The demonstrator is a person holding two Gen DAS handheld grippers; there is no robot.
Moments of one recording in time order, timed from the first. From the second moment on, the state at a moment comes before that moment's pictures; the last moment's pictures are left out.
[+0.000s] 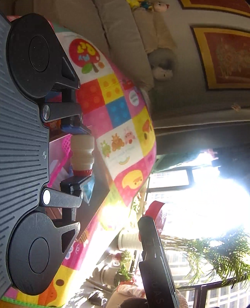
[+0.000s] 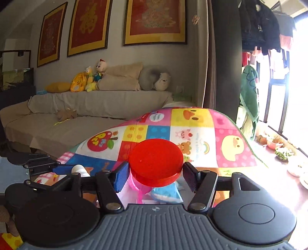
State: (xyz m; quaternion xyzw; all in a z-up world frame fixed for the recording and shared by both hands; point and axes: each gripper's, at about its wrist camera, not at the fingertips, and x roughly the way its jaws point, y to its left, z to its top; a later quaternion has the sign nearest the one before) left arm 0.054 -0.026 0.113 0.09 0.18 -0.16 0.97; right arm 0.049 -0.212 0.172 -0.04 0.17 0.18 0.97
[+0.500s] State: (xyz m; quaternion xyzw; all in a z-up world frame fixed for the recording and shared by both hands) left arm 0.043 0.028 0.046 0.04 0.28 -0.10 0.95; right arm 0.118 -0.185 0.109 -0.02 0.30 0.20 0.93
